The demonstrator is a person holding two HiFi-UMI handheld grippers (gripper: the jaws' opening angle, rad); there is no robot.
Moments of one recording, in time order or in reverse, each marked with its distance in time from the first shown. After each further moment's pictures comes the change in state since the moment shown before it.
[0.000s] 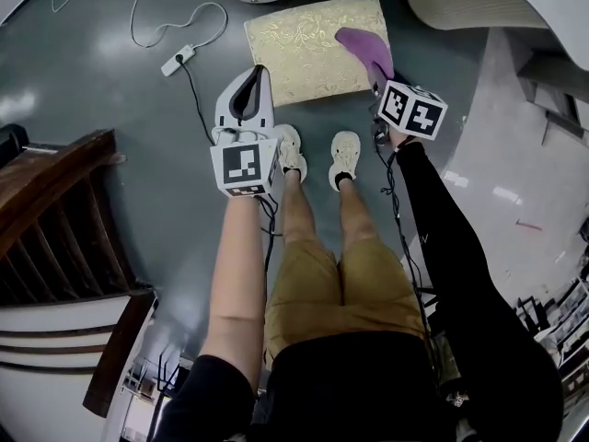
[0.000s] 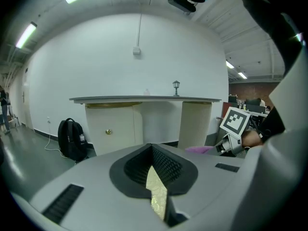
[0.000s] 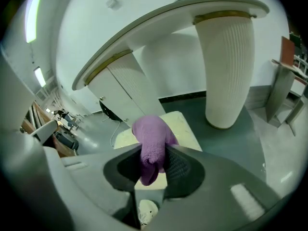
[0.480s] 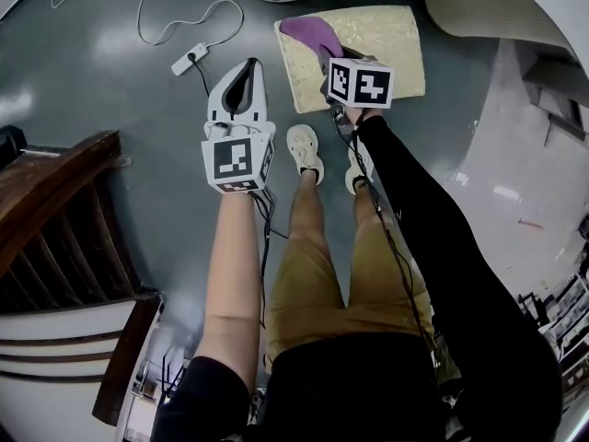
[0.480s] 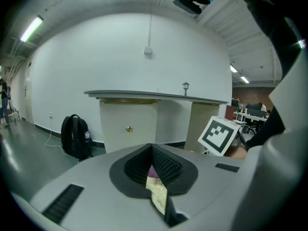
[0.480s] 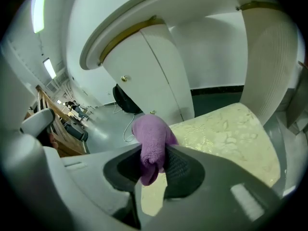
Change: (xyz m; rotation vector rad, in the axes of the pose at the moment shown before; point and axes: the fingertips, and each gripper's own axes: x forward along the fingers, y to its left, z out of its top) left arm 0.001 0.105 -0.016 -0.042 -0.003 -0.008; right arm 0.115 0.170 -0.015 -0.097 0.081 0.108
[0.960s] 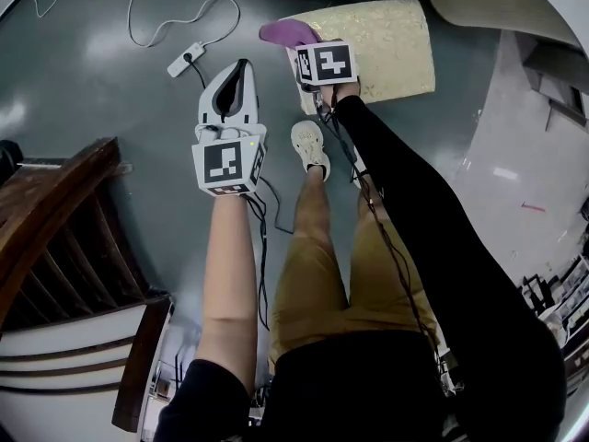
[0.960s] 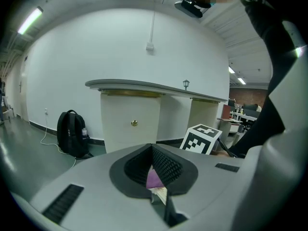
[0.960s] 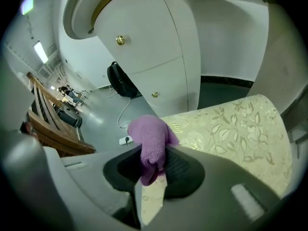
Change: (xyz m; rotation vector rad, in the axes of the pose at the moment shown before) left arm 0.012 0.041 -0.021 -0.011 0.032 -0.044; right arm 0.080 0.026 -0.024 -0.070 0.193 -0.083
